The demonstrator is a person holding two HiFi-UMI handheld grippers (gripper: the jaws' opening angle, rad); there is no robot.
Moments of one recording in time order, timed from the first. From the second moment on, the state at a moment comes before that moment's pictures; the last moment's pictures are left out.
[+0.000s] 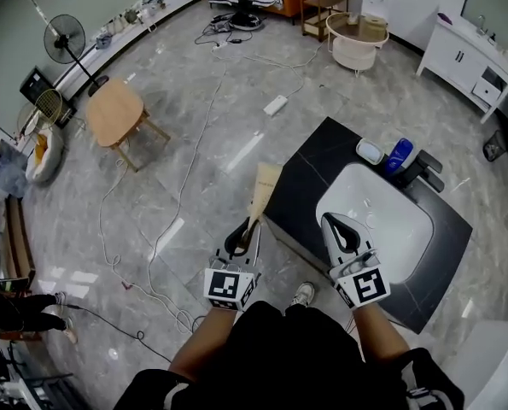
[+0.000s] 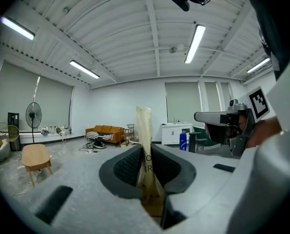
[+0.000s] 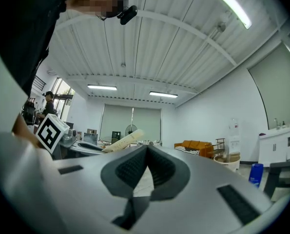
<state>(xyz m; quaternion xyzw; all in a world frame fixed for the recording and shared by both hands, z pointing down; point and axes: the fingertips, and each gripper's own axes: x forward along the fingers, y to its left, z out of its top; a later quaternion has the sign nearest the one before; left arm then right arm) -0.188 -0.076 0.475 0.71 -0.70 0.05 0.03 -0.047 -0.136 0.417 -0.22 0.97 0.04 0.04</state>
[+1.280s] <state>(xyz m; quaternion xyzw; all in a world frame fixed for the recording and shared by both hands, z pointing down) -0.213 -0.281 0.588 0.78 -0.60 0.12 0.13 -0.050 -0.254 0.439 -0.38 0.93 0.00 -0.01</state>
